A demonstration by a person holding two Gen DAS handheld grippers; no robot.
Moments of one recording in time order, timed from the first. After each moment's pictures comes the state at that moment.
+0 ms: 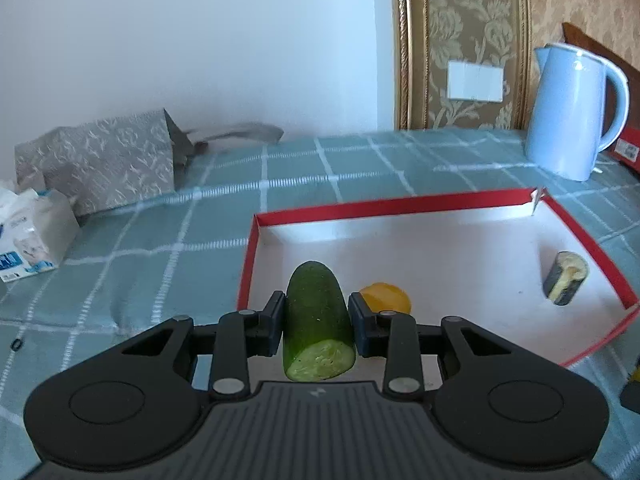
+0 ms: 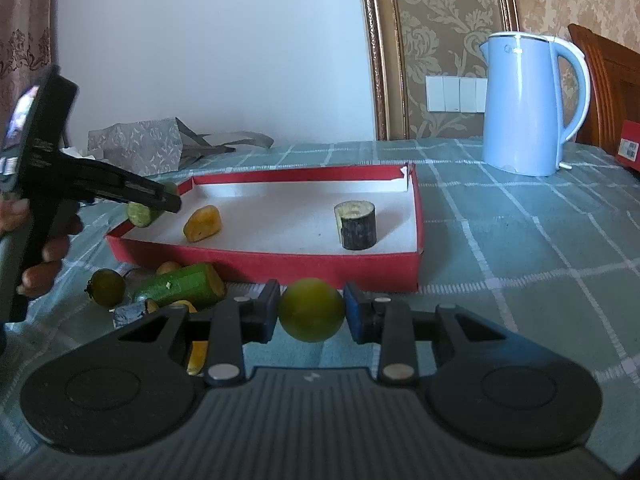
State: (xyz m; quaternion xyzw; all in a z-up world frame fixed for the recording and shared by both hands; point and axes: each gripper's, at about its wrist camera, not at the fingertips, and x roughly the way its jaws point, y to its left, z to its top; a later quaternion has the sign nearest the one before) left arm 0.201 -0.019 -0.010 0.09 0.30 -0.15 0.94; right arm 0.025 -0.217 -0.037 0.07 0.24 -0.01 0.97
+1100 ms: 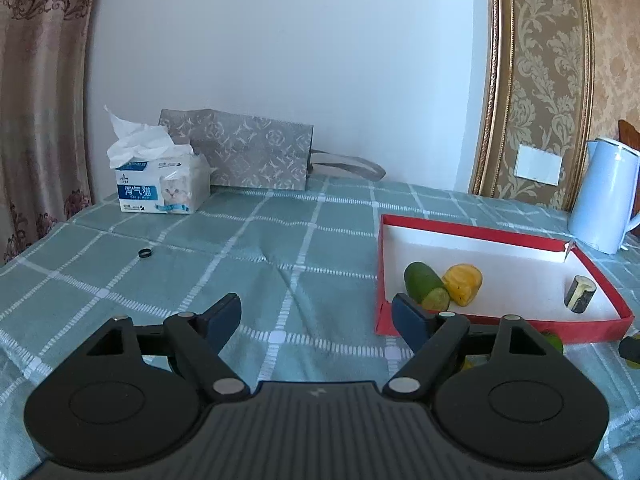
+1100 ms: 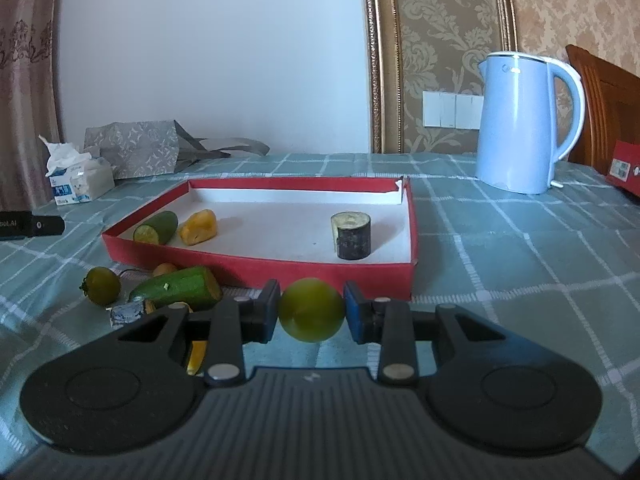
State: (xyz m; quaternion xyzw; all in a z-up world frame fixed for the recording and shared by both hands) left arm 0.090 0.091 -0.011 -0.02 0.22 -0.05 0.97; right arm 0.019 -0.210 -0.033 0.04 0.22 -0.02 0.97
